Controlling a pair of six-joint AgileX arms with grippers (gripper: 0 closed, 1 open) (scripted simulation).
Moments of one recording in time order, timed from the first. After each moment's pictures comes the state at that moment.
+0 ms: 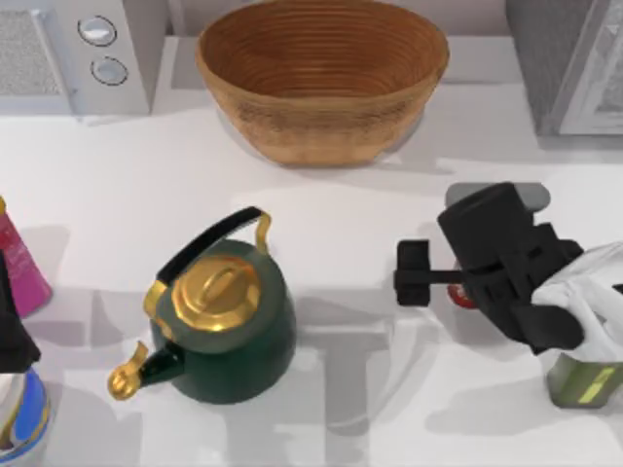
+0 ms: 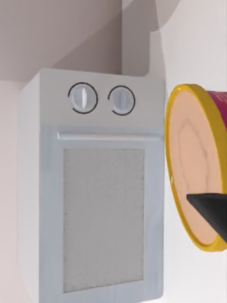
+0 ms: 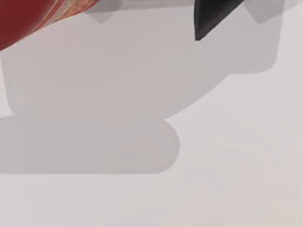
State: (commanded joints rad) left arm 0.00 0.00 0.00 0.00 0.00 0.00; right arm 0.62 1.80 0.75 0.15 0.43 0.49
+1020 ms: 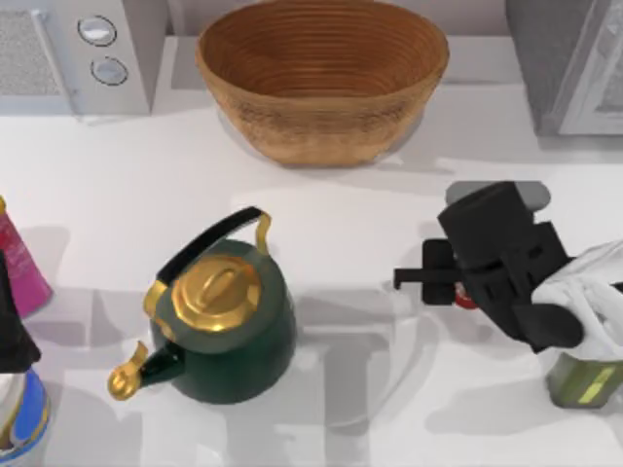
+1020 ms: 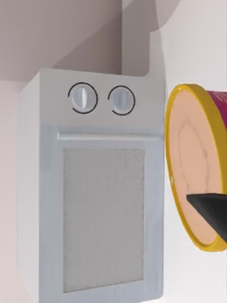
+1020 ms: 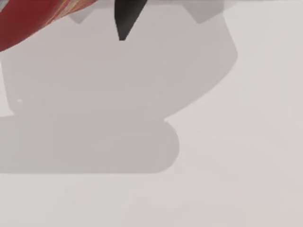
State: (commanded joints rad) left arm 0.00 0.00 0.00 0.00 0.00 0.00; right arm 0.62 1.80 0.75 0.15 0.43 0.49
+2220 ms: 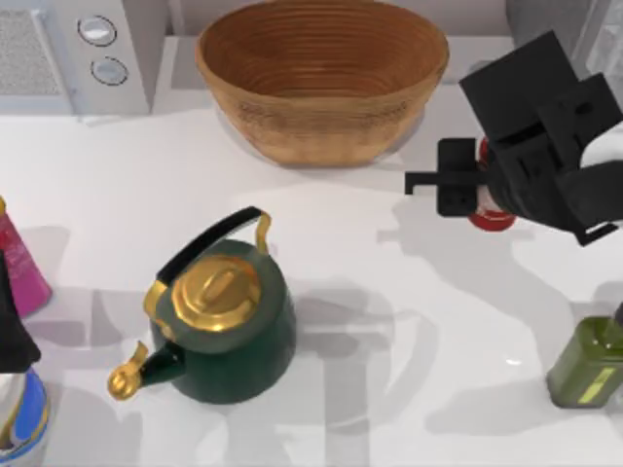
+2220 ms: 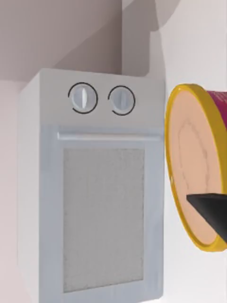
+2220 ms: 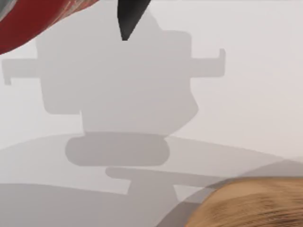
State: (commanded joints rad) left arm 0.00 0.00 0.00 0.00 0.00 0.00; right arm 0.62 1.55 1.07 -0.44 0.43 0.49
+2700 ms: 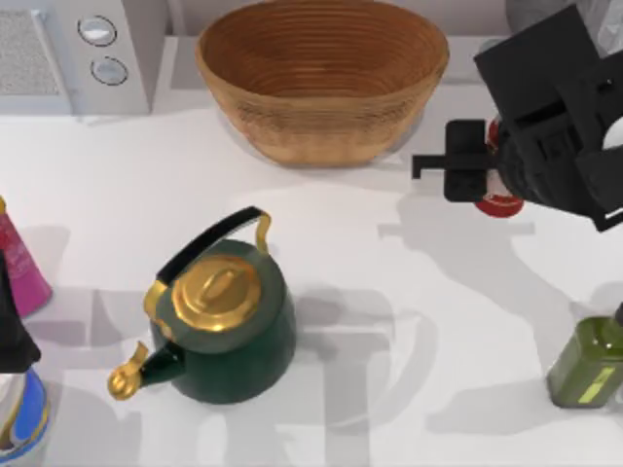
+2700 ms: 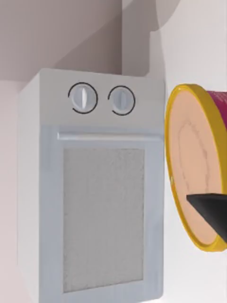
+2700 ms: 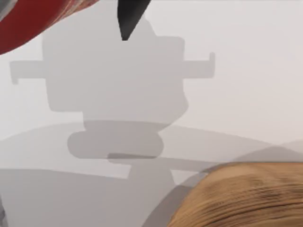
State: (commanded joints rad) left arm 0.00 0.00 0.00 0.00 0.00 0.00; right arm 0.62 1.51 1.11 -0.50 0.42 0.49
